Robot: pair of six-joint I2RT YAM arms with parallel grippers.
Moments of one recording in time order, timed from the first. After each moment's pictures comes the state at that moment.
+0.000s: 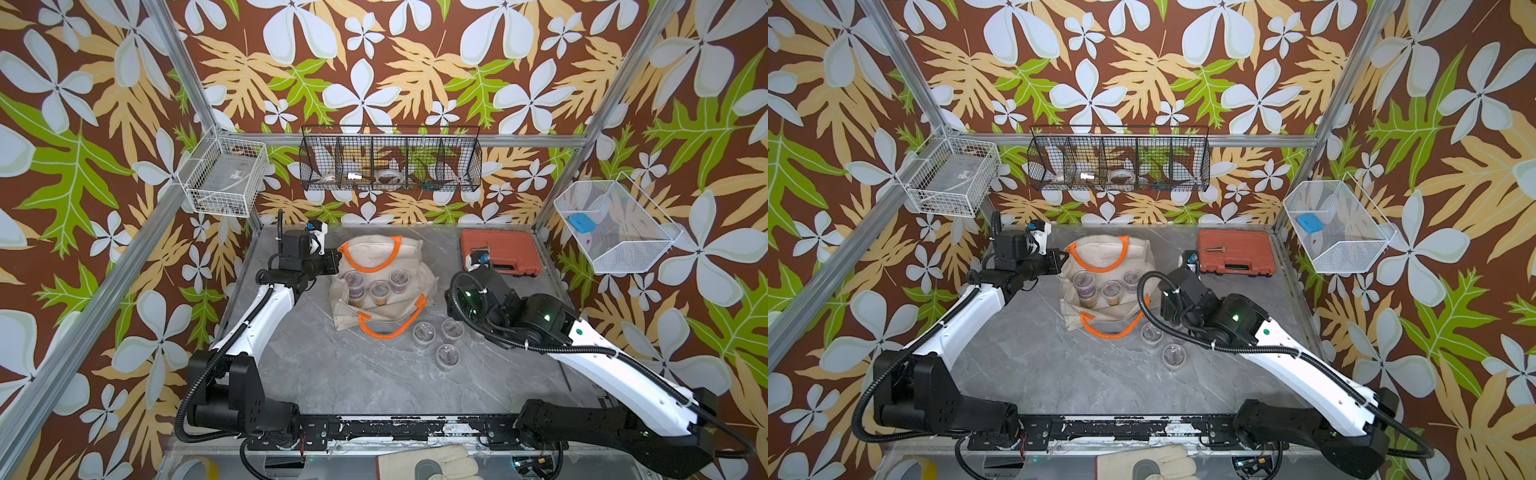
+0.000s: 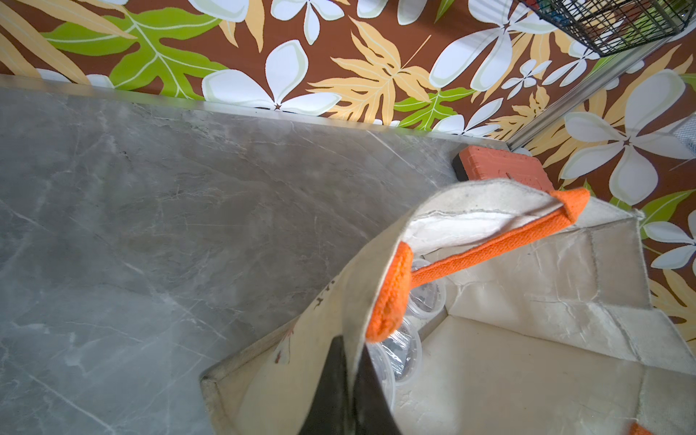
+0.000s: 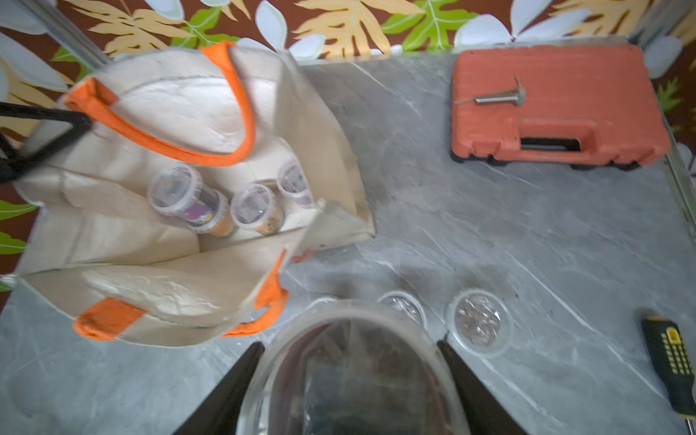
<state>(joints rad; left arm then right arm) -0.12 1.43 1.11 -0.24 0.34 -0.28 0.88 1.11 1.25 -1.01 0.49 0.72</state>
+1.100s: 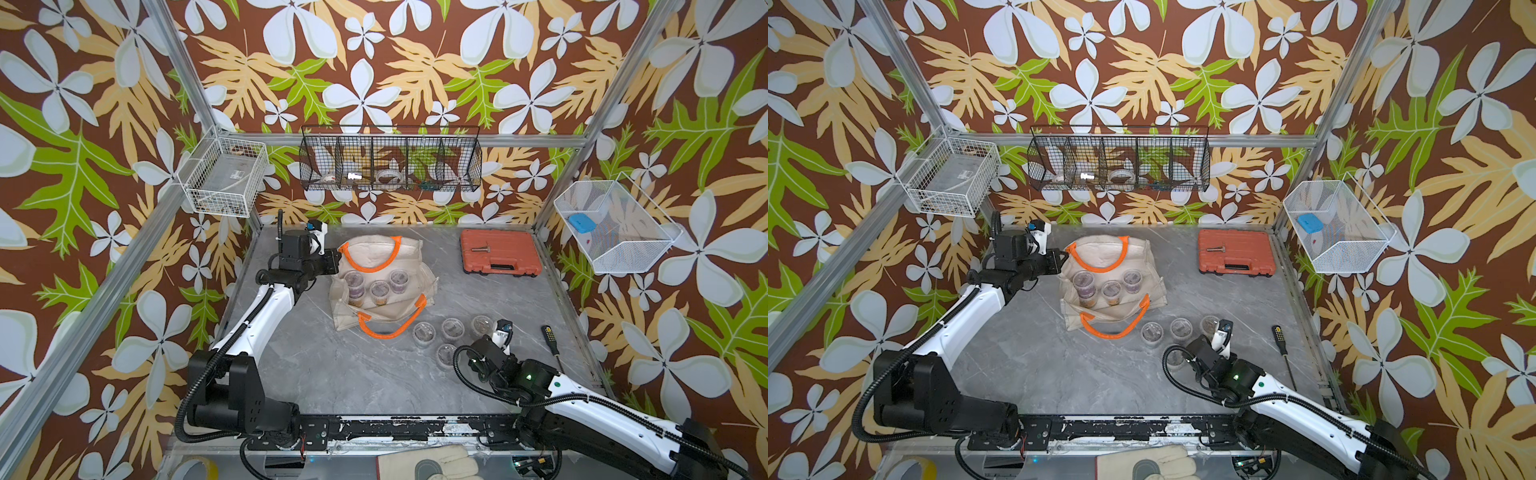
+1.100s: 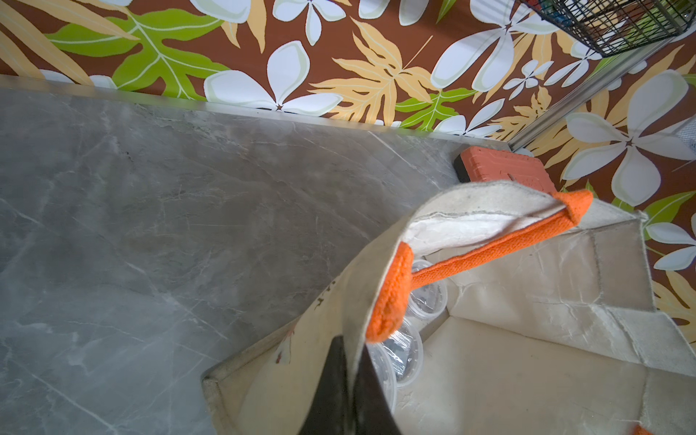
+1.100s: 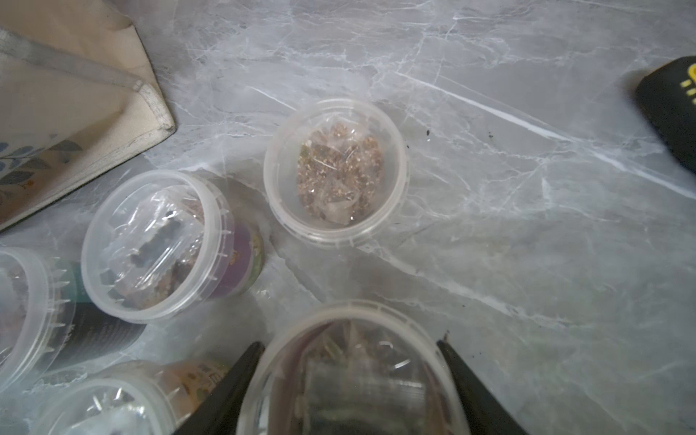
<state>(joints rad) -0.12 1.43 1.11 -0.24 0.33 -0.28 0.84 0.82 0.39 -0.65 0.59 1.02</state>
